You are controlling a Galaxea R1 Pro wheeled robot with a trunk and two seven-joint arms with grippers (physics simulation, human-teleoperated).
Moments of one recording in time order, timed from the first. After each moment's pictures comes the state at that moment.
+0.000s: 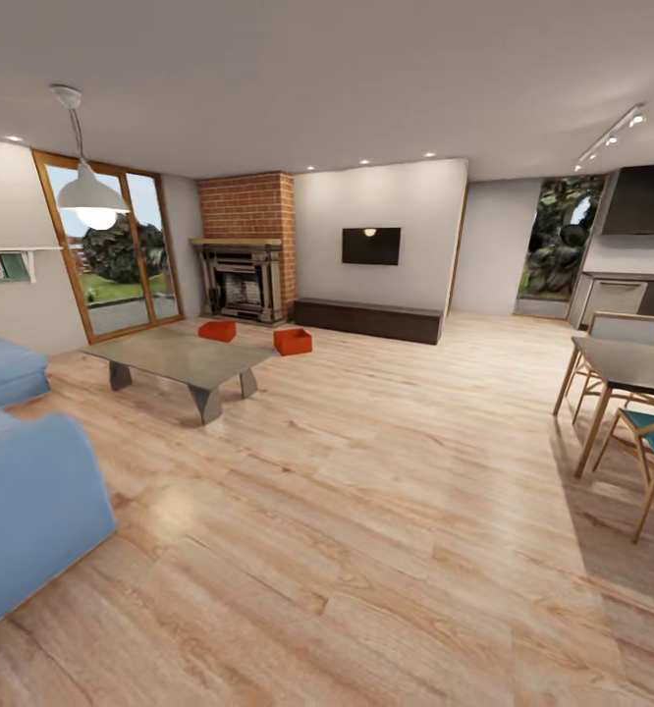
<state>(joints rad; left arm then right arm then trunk) 0.00 -0.01 0.08 -0.07 0.30 -0.09 -0.02 -0.13 -0.03 0.26 0.03 0.09 -0.20 -0.03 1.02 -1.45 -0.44</state>
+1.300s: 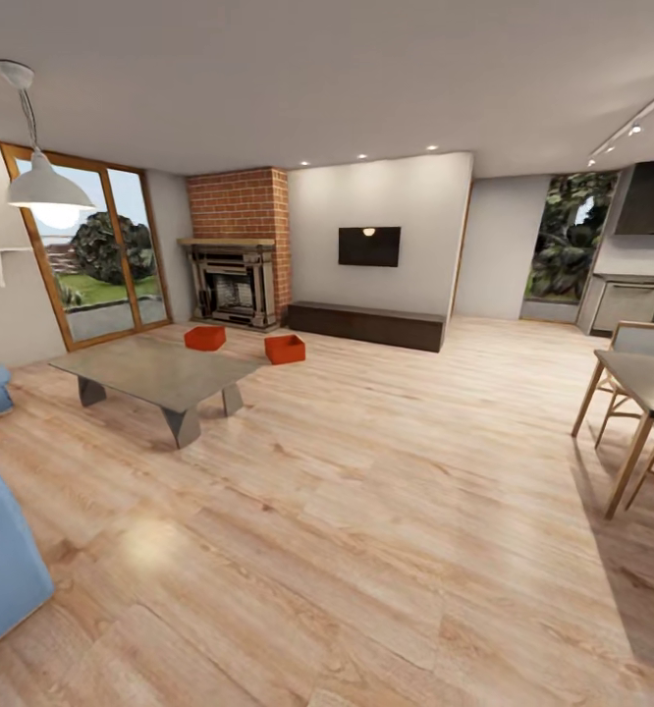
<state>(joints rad) 0.00 -0.01 0.08 -0.07 0.30 -0.09 -0.02 -0.13 -0.03 0.26 0.03 0.09 -0.20 -0.03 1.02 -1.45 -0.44</state>
